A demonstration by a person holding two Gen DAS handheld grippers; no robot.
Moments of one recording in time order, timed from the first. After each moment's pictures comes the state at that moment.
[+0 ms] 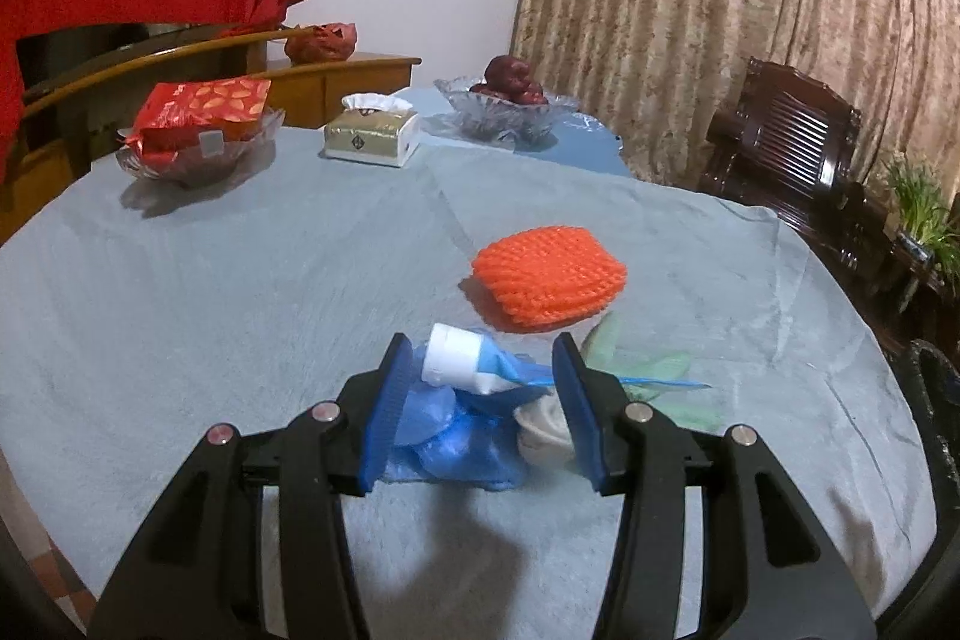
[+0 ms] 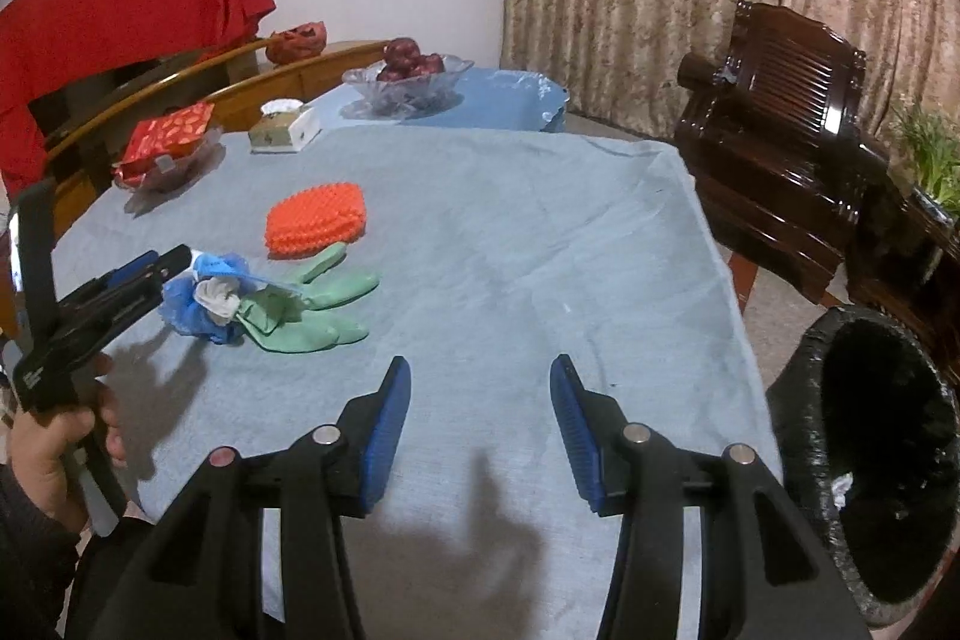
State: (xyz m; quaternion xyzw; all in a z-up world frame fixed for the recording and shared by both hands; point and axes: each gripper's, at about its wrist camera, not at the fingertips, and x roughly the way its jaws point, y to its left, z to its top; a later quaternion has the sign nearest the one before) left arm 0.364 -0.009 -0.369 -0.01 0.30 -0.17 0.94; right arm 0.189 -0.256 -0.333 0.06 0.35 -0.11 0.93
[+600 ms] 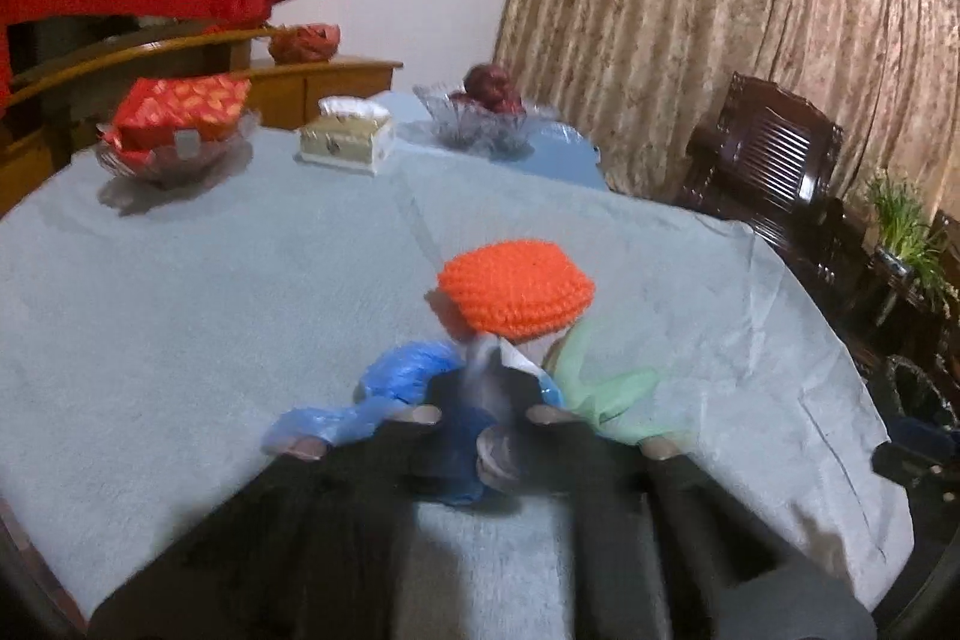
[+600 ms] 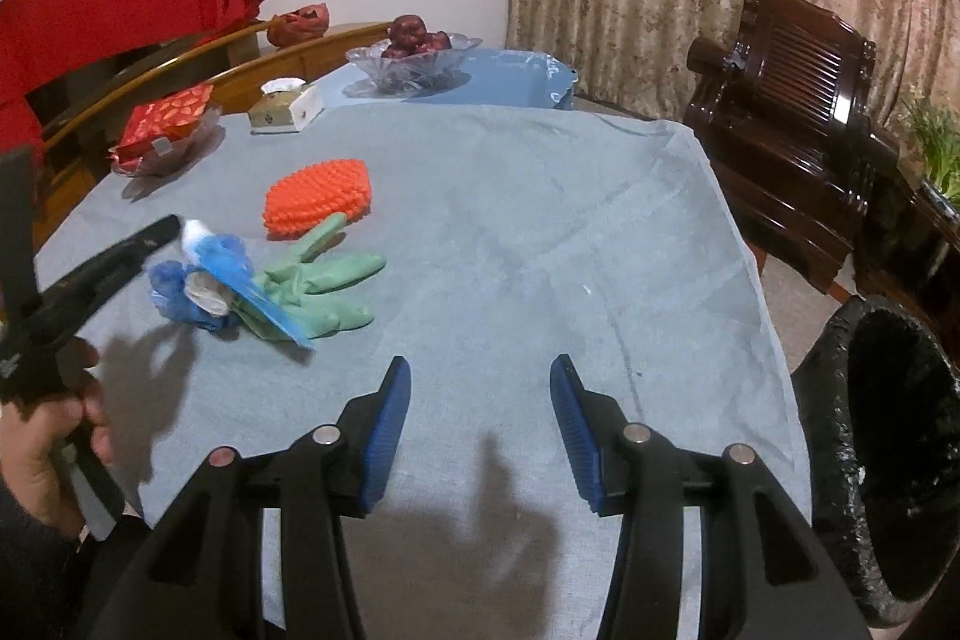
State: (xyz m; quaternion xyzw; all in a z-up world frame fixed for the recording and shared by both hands) left arm 0.355 -0.011 -0.360 -0.03 0.28 -0.19 0.94; right arm 0.204 -0.251 -0.346 0.06 0.37 -0.11 0.92
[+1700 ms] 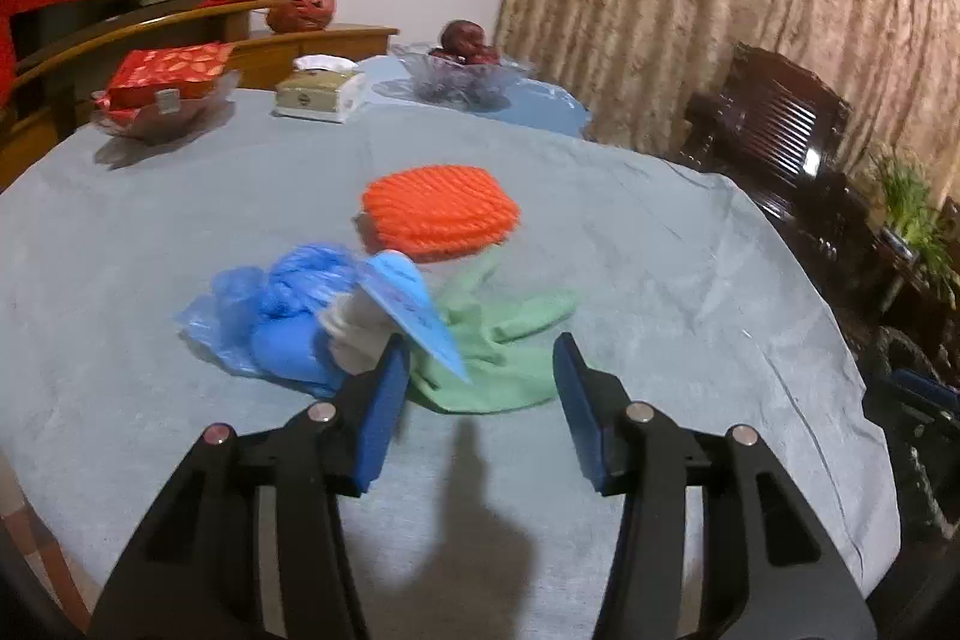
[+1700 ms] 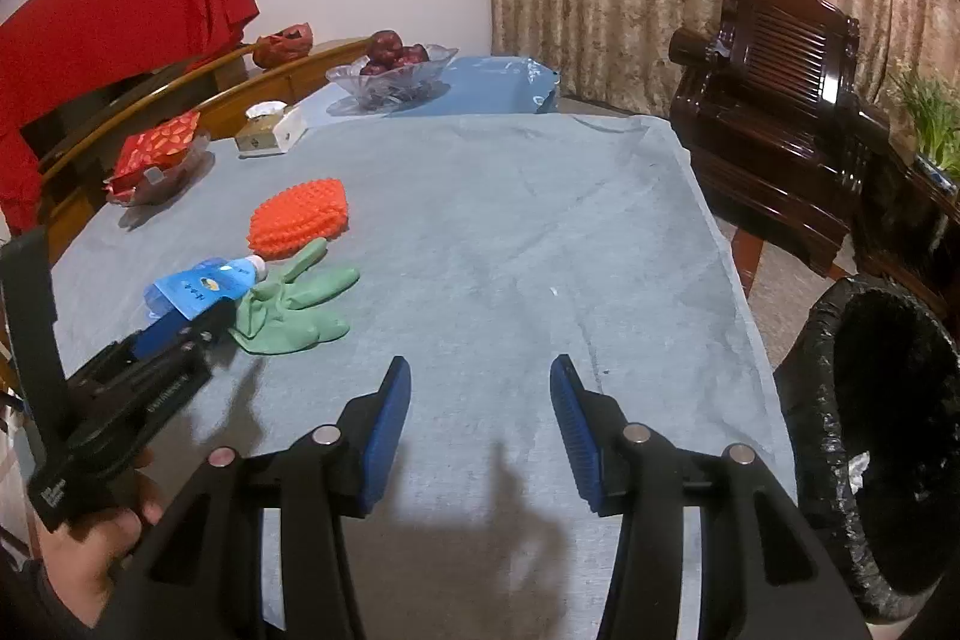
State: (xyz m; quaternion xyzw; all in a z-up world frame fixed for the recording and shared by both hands) left arm 0.310 -0.072 -0.383 -0.03 0.32 -0.18 0.93; right arm 0.189 -0.279 -0.344 0.09 0.36 -0.12 0.92
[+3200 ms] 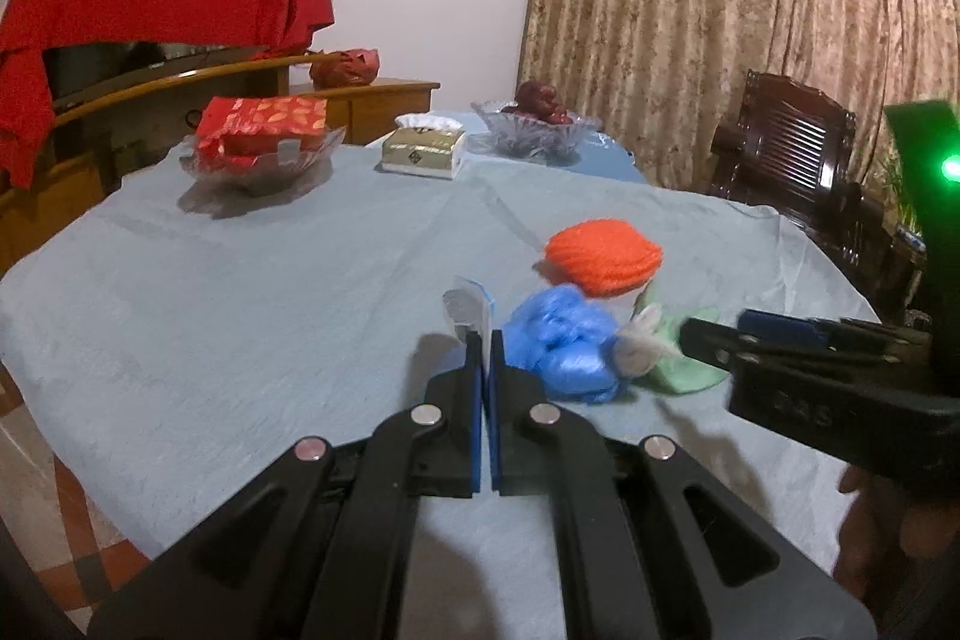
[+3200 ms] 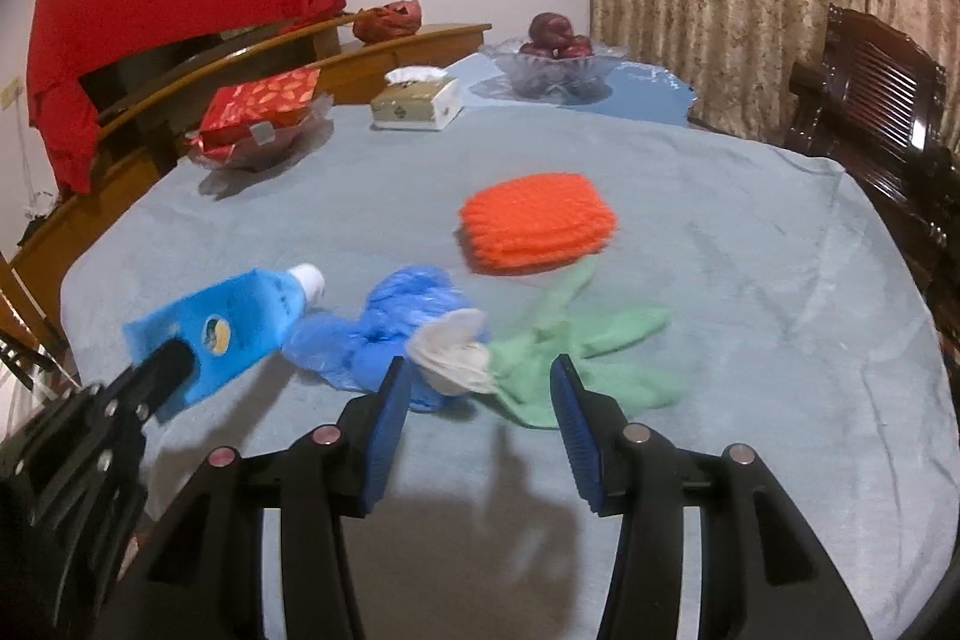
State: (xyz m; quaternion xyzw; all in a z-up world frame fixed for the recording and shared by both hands) left arm 0.305 0.078 -0.368 0.00 0.26 -0.17 0.95; right arm 0.302 -0.101 -0.367 0.06 0.36 -0.03 0.93
